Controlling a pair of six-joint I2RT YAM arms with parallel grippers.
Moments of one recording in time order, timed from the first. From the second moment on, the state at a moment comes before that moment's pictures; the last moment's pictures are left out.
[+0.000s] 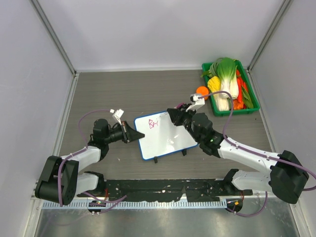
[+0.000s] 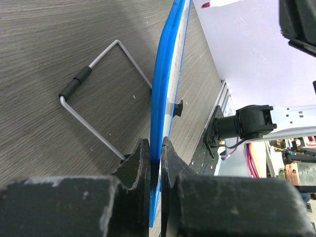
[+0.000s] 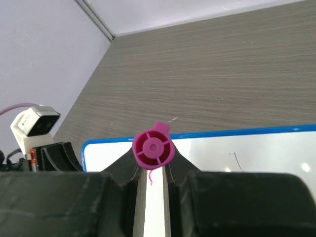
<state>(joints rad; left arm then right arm) -0.21 1.21 0.28 0.61 0.85 -0.70 0.83 1.16 0.65 0.45 0.34 0.53</state>
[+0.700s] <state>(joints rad) -0.21 1.21 0.28 0.61 0.85 -0.71 0.80 1.18 0.59 0.46 0.26 0.57</state>
